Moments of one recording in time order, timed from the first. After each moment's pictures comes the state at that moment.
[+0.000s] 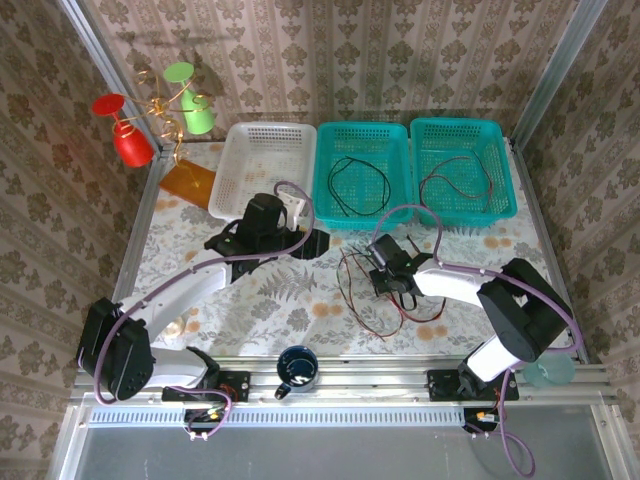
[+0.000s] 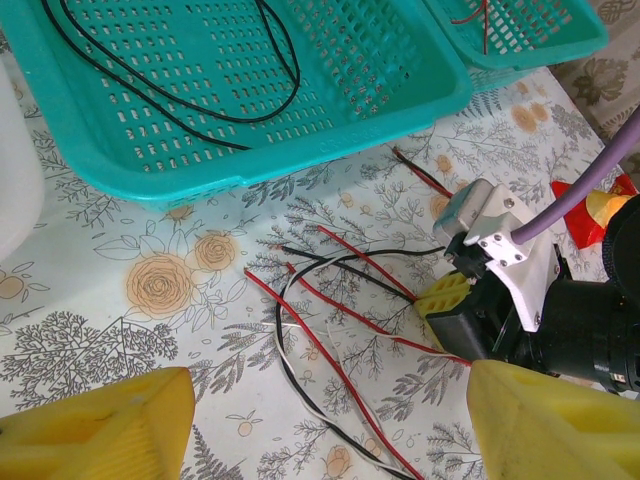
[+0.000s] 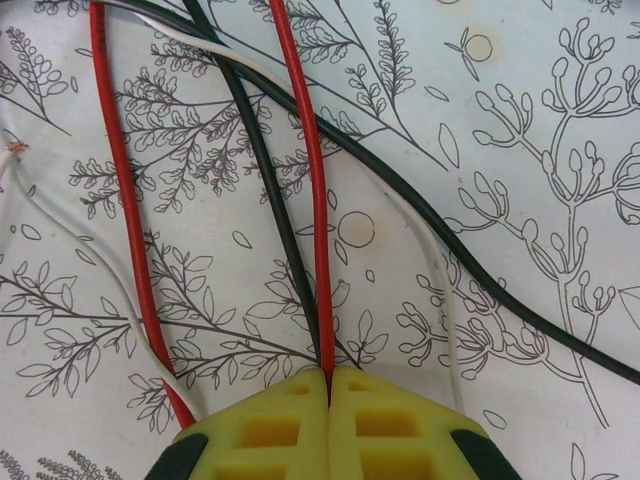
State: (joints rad) left arm -0.67 1.31 0.92 -0.25 0.29 -0.33; right arm 0.63 1.56 0.72 -0.29 0.21 0.29
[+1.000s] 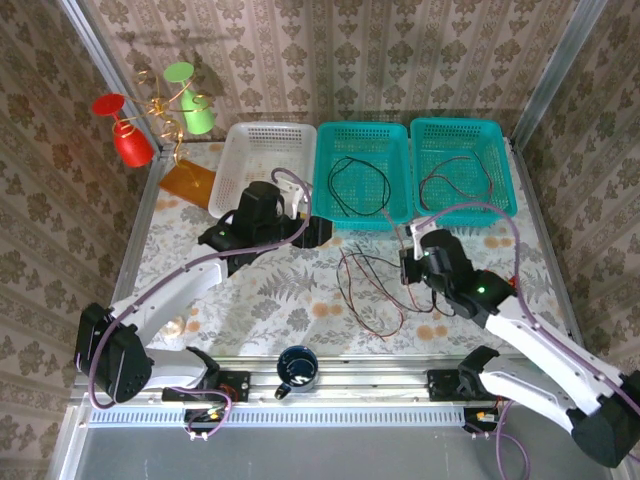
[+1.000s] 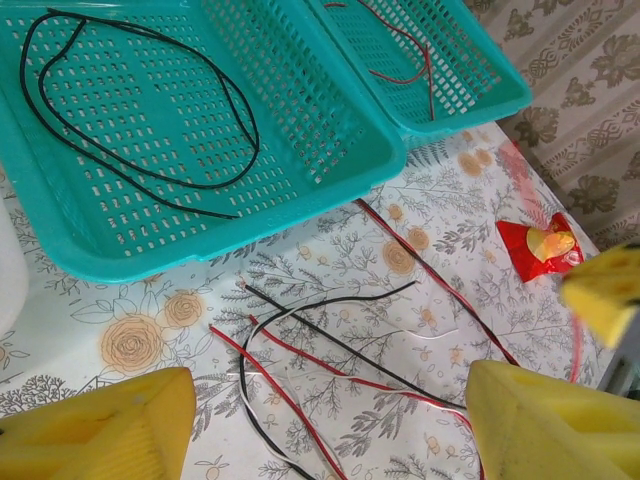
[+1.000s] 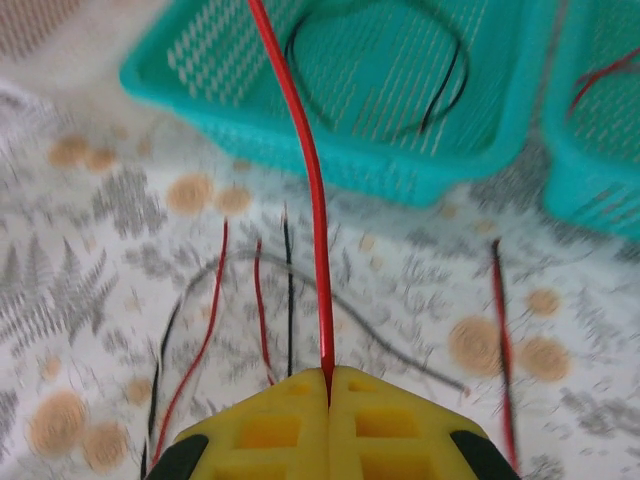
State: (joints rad) left arm -0.67 1.30 1.03 -0.27 0.32 -0.33; right arm 0.57 0.85 0.73 -0.49 0.20 0.24
